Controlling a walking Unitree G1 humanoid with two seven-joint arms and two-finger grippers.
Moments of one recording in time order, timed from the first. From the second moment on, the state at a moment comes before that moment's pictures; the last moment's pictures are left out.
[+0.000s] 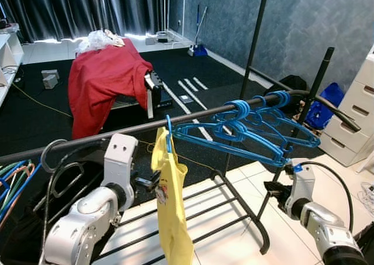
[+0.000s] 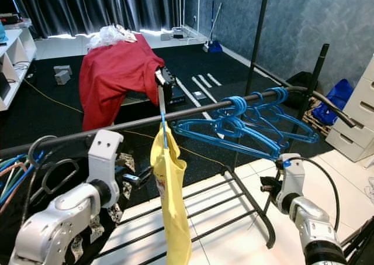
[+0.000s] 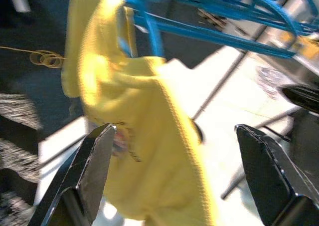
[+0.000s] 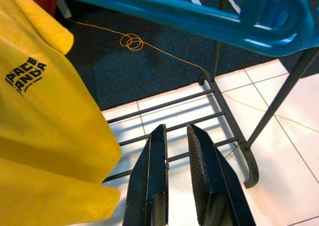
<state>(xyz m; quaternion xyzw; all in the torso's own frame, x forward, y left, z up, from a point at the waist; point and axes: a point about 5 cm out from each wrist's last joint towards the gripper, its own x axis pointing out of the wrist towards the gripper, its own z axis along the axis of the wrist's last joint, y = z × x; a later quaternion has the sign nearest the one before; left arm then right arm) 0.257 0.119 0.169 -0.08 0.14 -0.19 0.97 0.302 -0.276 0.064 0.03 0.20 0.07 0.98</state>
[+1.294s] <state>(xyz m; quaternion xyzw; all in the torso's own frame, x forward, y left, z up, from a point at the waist) 0.258 0.113 0.141 0.04 0.21 -0.11 0.97 0.302 -0.284 0.065 0.01 0.20 0.05 0.98</state>
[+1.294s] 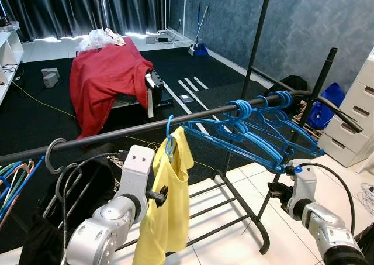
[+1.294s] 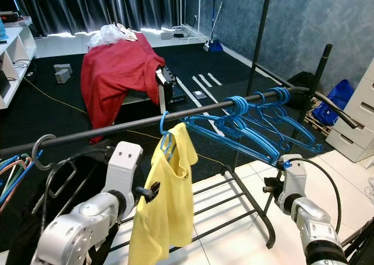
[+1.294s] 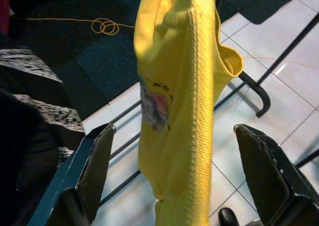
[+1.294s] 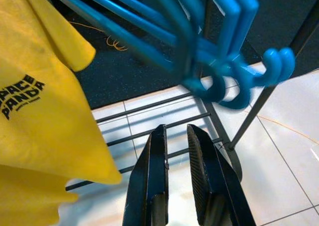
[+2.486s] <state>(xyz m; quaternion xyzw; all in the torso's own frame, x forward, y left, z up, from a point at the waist) 0.224 0.215 0.127 0.02 0.14 -0.21 0.97 0.310 -0.285 0.075 0.00 0.18 0.05 0.98</state>
